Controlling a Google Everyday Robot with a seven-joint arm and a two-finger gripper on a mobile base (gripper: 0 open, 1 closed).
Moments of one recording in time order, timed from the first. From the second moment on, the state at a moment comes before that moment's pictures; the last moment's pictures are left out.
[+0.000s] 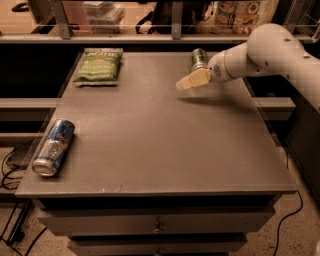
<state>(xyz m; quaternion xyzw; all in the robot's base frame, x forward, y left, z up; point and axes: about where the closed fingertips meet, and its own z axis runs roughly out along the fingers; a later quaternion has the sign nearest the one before) 0.749 -0.123 0.859 -0.32 0.83 0.14 0.43</state>
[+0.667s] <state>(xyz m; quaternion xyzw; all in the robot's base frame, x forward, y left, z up) 0.797 -0.122 0.850 -0.27 0.84 0.13 0.45</state>
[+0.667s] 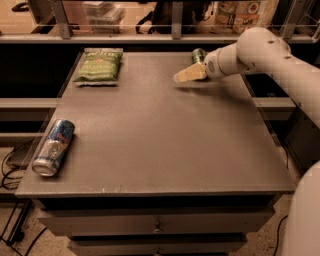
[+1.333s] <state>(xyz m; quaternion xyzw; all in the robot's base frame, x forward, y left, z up) 0.816 -0.127 0.856 -0.25 0.84 0.12 0.46</state>
